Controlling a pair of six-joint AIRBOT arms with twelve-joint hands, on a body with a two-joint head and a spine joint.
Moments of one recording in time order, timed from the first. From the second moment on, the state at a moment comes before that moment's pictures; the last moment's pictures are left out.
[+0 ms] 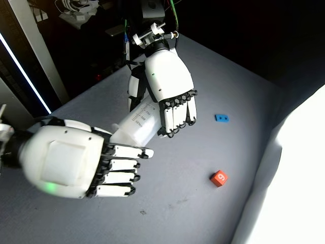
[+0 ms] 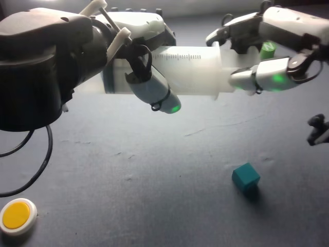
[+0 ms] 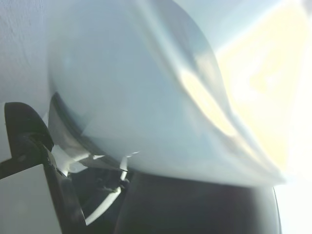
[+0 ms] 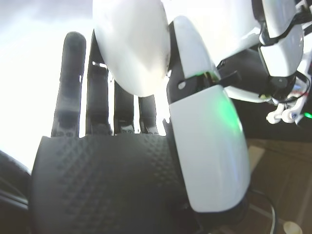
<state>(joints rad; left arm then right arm) 0.30 -1.13 0.97 -1.75 -0.55 2.49 -0.40 -0.98 0.99 0.53 0.44 -0.89</state>
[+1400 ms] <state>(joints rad) 0.29 -1.14 0.96 -1.74 -0.49 2.46 -0.38 -0.54 0.78 0.53 0.27 -0.93</state>
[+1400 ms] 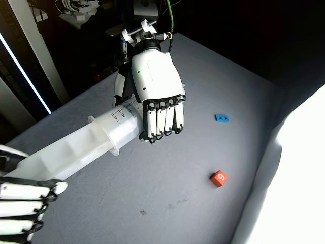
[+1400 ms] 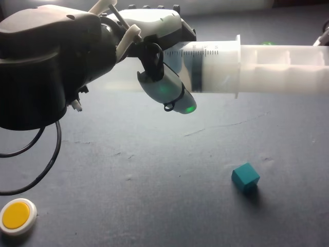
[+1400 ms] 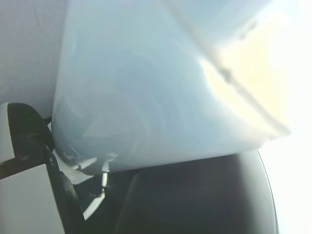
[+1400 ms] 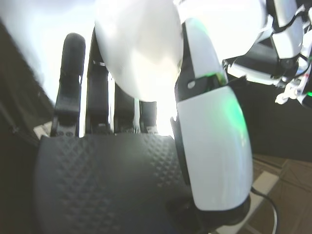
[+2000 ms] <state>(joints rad) 0.29 -1.14 0.96 -1.74 -0.54 2.48 -0.38 -0.53 0.77 0.53 0.26 -0.94</state>
